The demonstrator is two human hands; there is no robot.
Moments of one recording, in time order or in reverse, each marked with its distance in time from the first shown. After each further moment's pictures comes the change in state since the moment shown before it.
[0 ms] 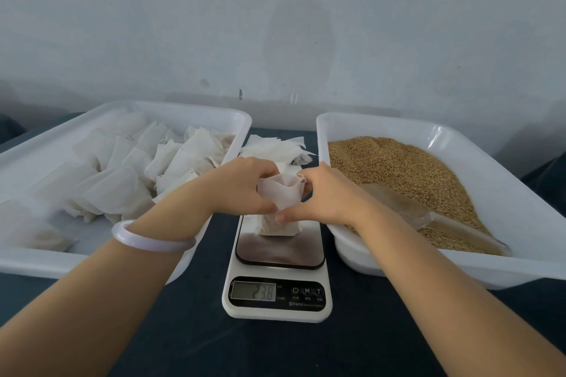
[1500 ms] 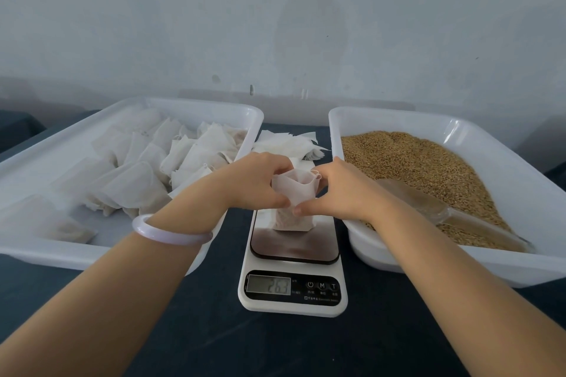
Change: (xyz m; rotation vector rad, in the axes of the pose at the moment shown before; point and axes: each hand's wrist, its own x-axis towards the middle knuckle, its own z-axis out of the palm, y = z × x) left_hand 0.000 -0.002 0.000 -0.003 -0.018 0.023; right_hand 0.001 0.003 0.001 0.021 0.011 -0.035
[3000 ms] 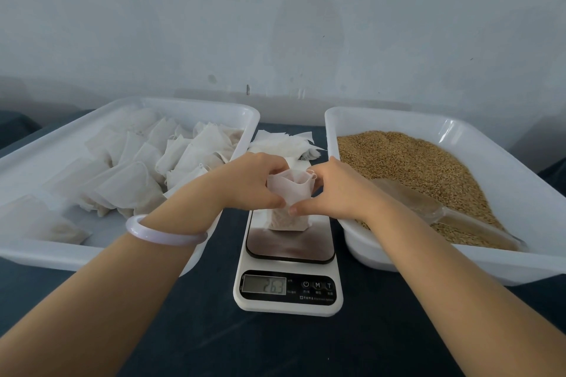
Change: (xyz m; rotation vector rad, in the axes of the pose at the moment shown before) left_hand -0.001 0.000 0.000 -0.003 -0.001 -0.007; right_hand 0.000 0.000 0.000 -0.021 -0.011 -0.019
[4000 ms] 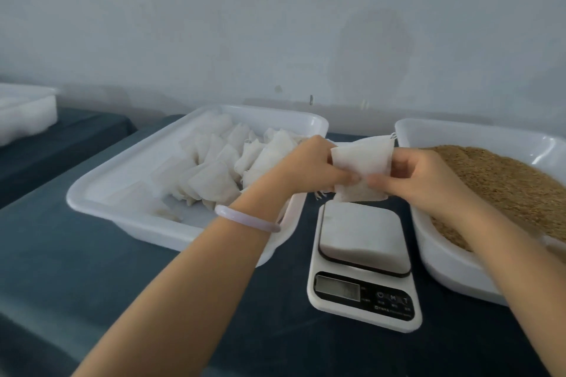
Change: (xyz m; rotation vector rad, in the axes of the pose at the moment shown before) left_hand -0.015 0.000 -0.024 -0.358 0.215 -0.139; right_hand 0.008 -0.004 -0.005 0.427 0.213 -0.123
